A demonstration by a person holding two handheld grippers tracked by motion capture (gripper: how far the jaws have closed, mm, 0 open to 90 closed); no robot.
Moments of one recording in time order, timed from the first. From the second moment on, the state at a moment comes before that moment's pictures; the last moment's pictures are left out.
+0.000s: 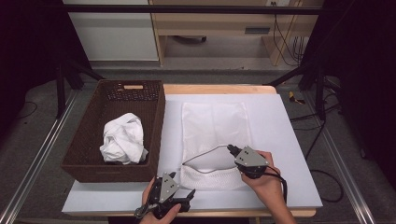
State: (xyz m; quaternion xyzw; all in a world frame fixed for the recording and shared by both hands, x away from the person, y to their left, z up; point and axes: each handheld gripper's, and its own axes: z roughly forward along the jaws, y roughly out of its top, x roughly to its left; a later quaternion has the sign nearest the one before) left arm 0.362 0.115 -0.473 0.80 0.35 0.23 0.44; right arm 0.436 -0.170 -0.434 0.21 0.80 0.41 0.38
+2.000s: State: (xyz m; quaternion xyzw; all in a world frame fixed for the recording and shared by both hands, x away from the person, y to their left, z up) left arm 0.375 0.150 -0.376 0.78 0.37 0.18 0.47; right arm 0.430 -0.168 -0.440 0.19 0.81 0.42 0.37
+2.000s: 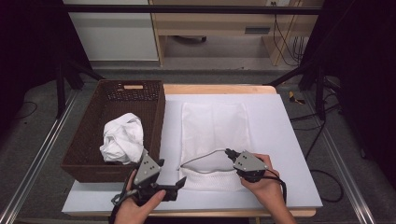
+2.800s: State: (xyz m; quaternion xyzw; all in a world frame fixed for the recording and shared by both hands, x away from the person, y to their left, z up) left arm 0.454 0.211 -0.308 0.79 0.43 0.24 0.36; right arm 0.429 -0.170 -0.441 0.19 0.81 0.42 0.36
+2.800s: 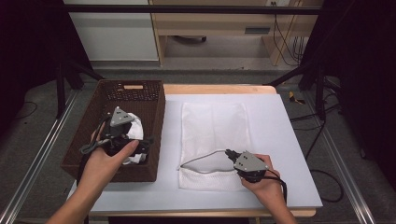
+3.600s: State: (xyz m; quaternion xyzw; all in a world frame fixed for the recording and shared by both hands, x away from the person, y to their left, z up) left arm 0.524 0.262 -0.363 0.82 0.49 0.17 0.22; right arm 0.432 -0.171 -0.441 0.19 0.81 0.42 0.36
